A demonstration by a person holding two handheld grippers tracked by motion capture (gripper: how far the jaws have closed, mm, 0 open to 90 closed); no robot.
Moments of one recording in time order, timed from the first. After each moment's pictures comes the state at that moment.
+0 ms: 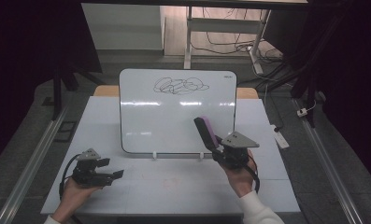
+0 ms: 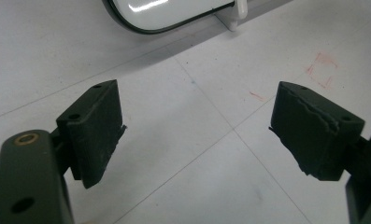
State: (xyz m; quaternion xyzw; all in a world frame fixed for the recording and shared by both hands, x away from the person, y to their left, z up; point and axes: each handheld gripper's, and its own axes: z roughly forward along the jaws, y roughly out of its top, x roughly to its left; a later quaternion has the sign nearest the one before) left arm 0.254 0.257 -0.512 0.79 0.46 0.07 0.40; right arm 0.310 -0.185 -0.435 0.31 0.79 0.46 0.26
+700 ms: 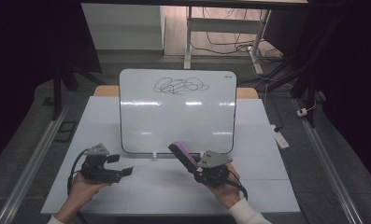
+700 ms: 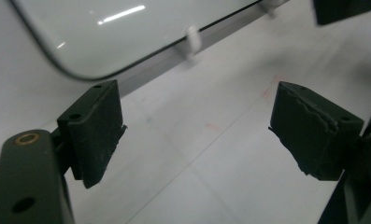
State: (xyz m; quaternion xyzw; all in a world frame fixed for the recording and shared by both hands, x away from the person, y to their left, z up) left arm 0.265 0.226 -0.487 0.80 0.43 0.05 0.42; right arm 0.281 -0.143 -0.473 0.20 0.86 0.43 0.20
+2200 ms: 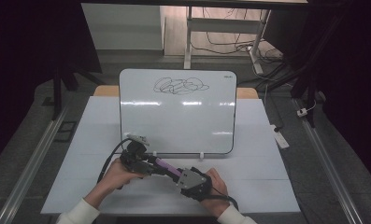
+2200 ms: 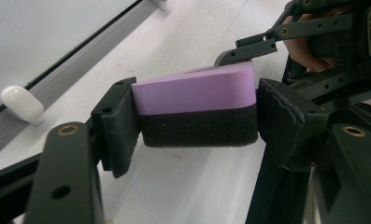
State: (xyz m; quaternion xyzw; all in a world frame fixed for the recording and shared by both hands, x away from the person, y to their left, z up) left arm 0.316 0.141 -0.481 0.84 0.33 -0.13 0.41; right arm 0.251 -0.102 -0.497 0.08 0.89 0.35 0.26
